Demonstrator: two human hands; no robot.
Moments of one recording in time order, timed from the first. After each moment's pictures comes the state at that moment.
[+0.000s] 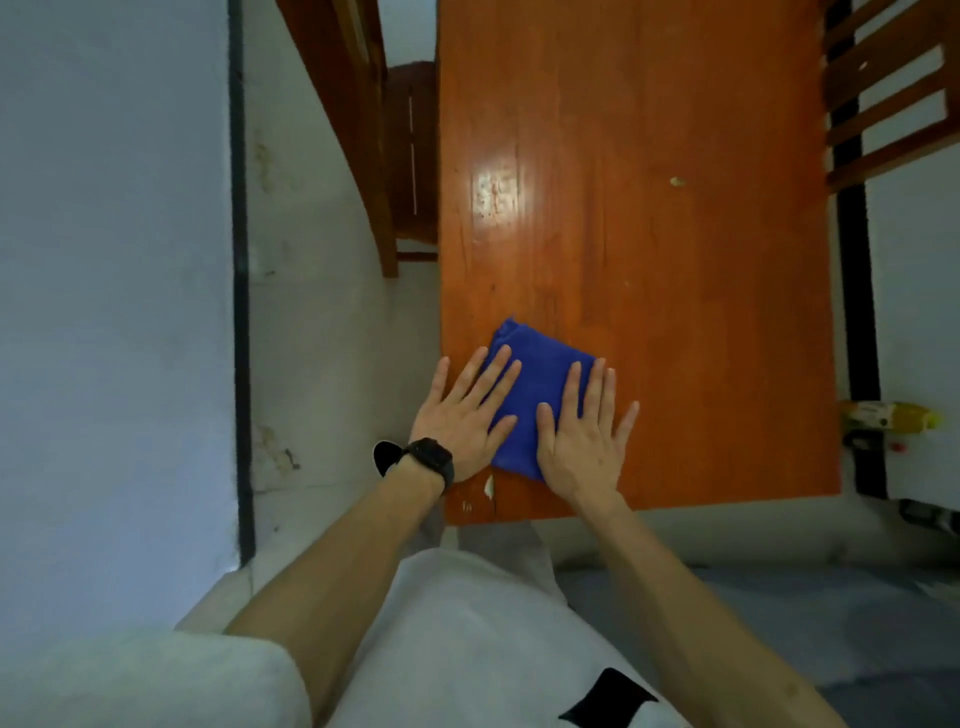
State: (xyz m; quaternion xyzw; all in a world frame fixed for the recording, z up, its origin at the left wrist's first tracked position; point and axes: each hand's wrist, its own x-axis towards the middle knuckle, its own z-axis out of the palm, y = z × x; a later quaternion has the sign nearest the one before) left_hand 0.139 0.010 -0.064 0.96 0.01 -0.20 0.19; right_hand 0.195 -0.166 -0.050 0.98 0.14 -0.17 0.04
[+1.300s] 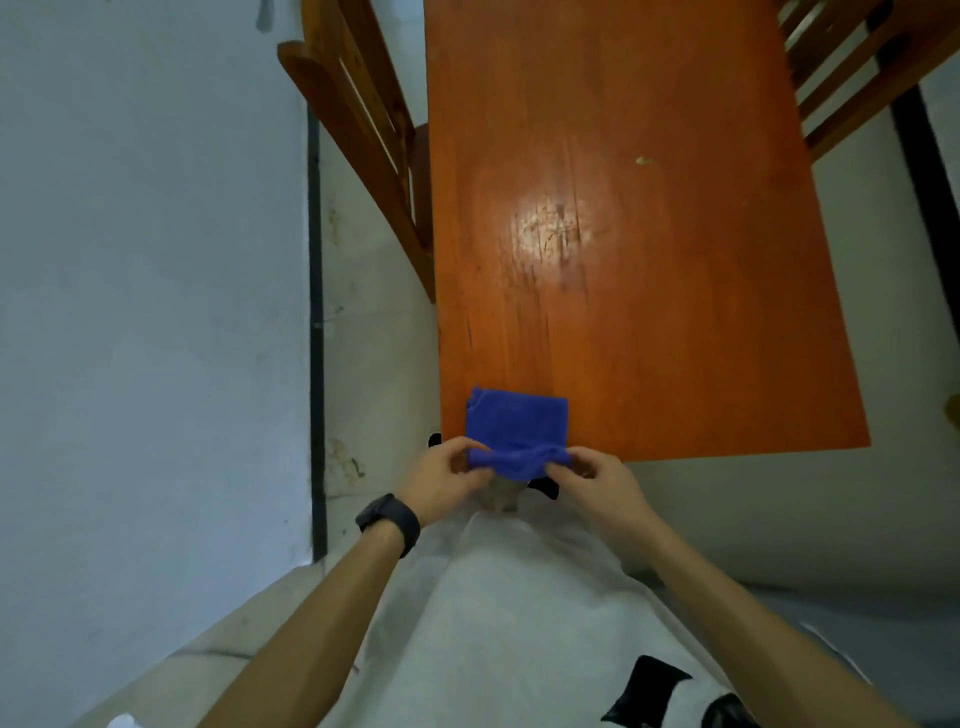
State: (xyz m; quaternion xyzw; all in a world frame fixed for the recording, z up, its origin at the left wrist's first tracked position) left_hand 0.039 -0.057 0.041 0.75 0.31 -0.25 0.53; right_hand 0.131 -0.271 0.015 0.81 0.01 -0.44 -0.39
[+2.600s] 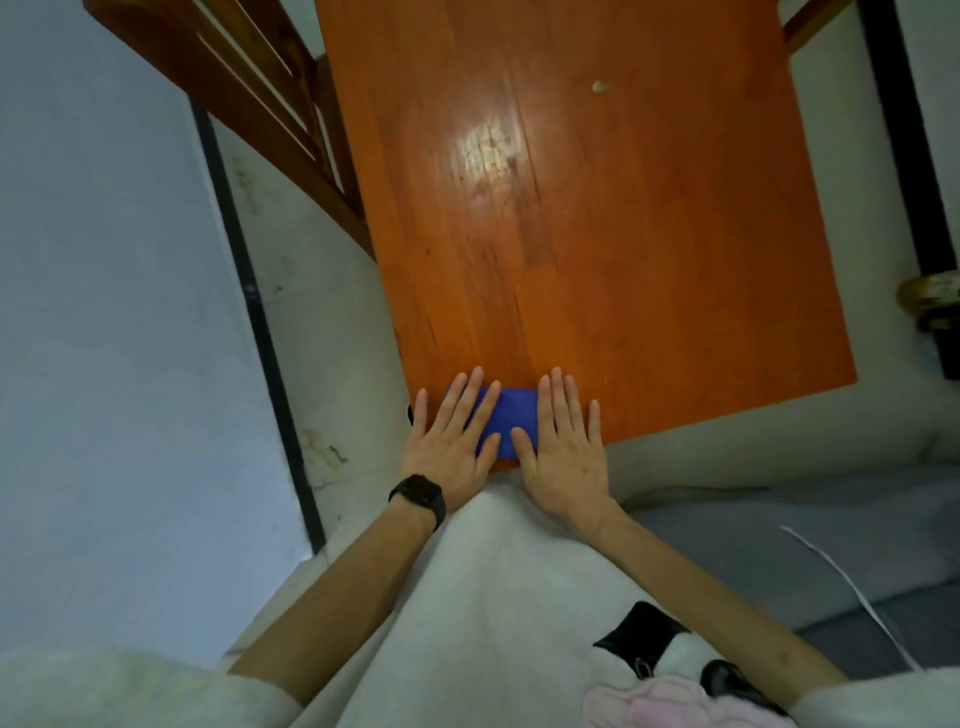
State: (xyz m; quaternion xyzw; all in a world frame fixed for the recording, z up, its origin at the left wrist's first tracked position) left_hand 0.079 -0.053 -0.050 0.96 0.02 -0.23 0.16; right_hand 0.125 -0.229 -0.046 0.95 0.16 -0.26 -0.06
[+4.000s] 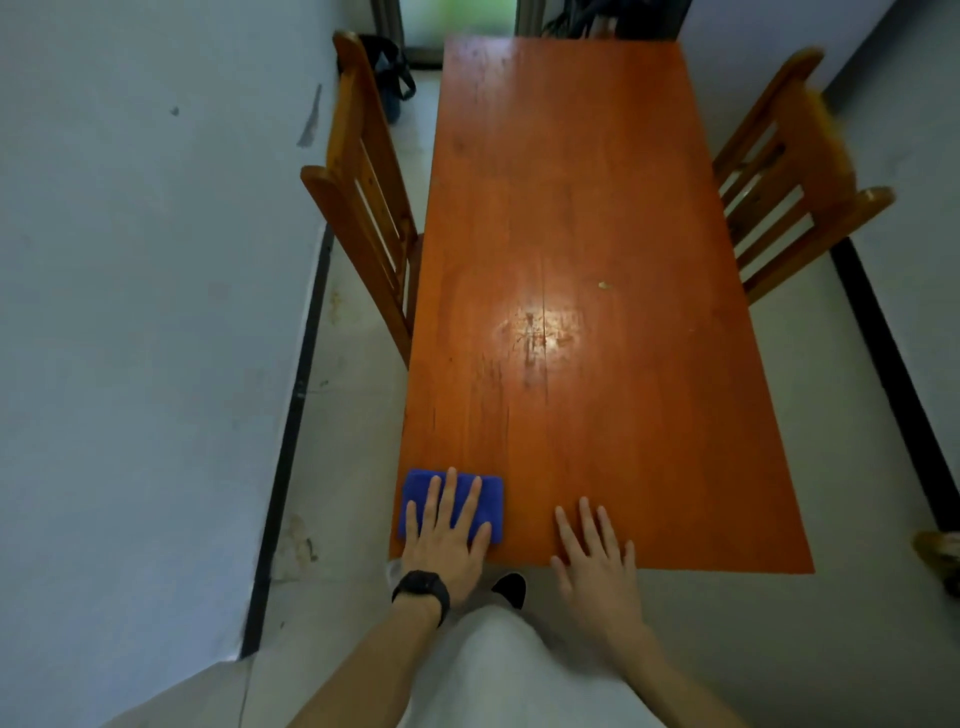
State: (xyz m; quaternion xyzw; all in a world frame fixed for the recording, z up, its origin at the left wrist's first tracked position) left_hand 0.080 -0.129 -0.033 0.92 0.27 -0.21 0.19; right_hand 0.168 -0.326 -0.019 0.92 0.24 -0.30 -0.01
